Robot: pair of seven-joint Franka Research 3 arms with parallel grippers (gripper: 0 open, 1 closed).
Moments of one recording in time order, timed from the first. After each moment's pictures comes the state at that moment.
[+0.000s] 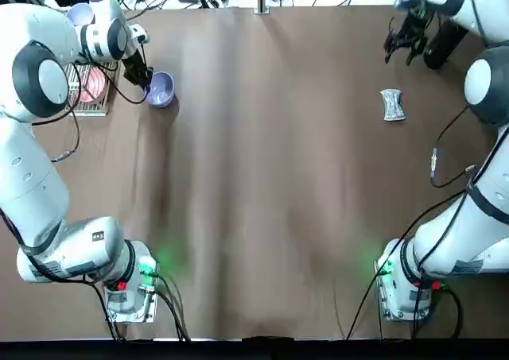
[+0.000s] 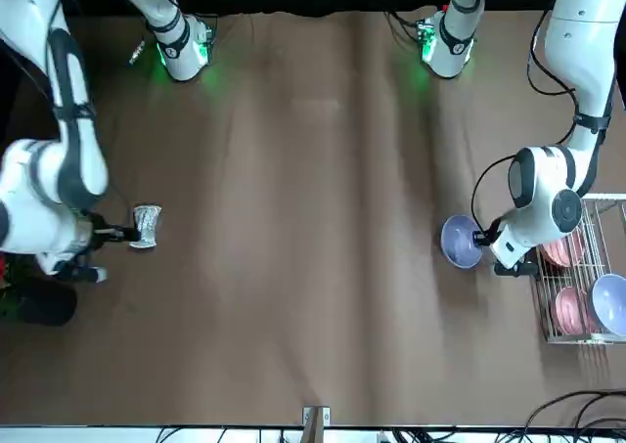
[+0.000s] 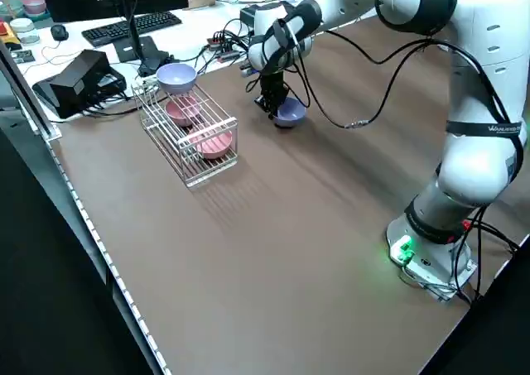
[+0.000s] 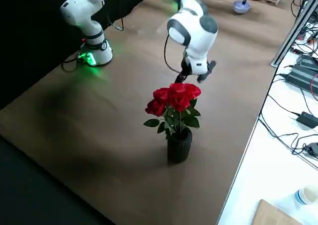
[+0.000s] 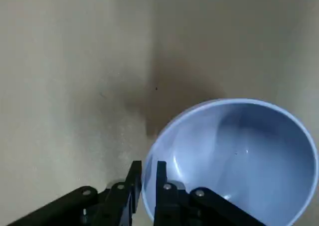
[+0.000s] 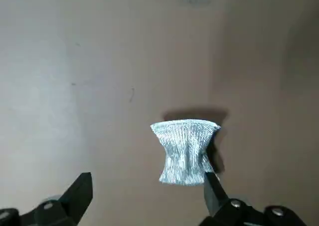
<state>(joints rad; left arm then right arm) 0.18 0.50 -0.16 -1.94 0.03 2.33 0.00 0.02 0.45 -0.11 -1.76 0.09 1.97 -0.06</state>
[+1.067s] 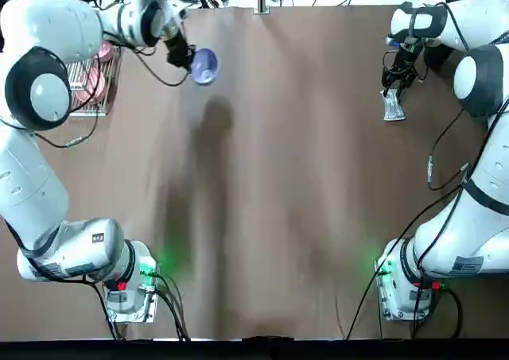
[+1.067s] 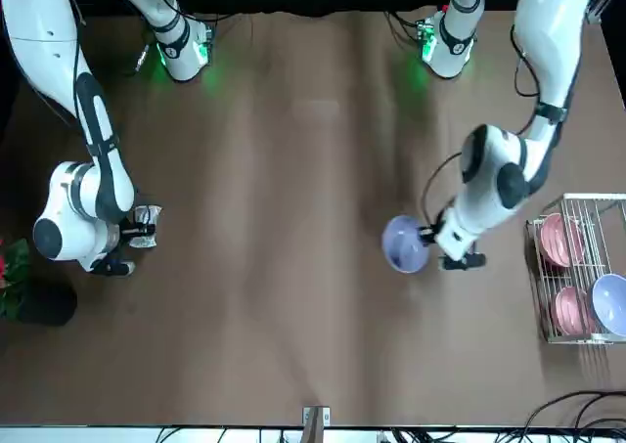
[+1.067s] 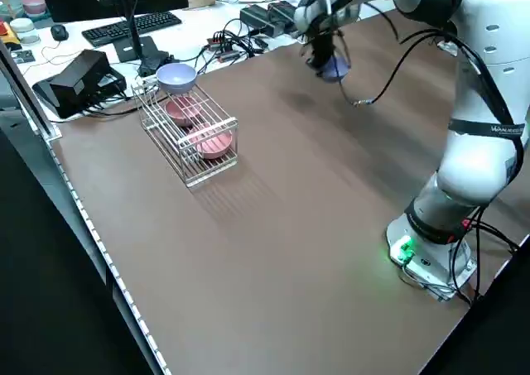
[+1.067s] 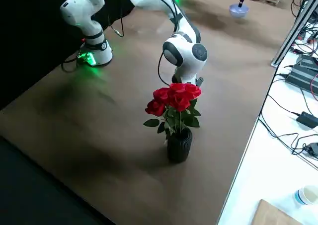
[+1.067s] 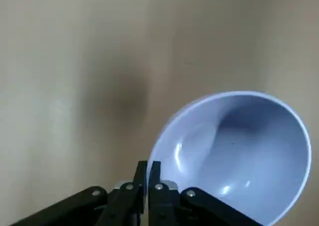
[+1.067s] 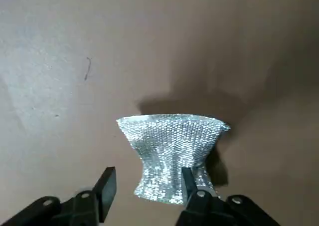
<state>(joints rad) 0.10 0.44 -0.48 -1.89 0.01 2.35 -0.48 0.00 0.56 -0.12 -1.81 0.09 2.02 -0.17</state>
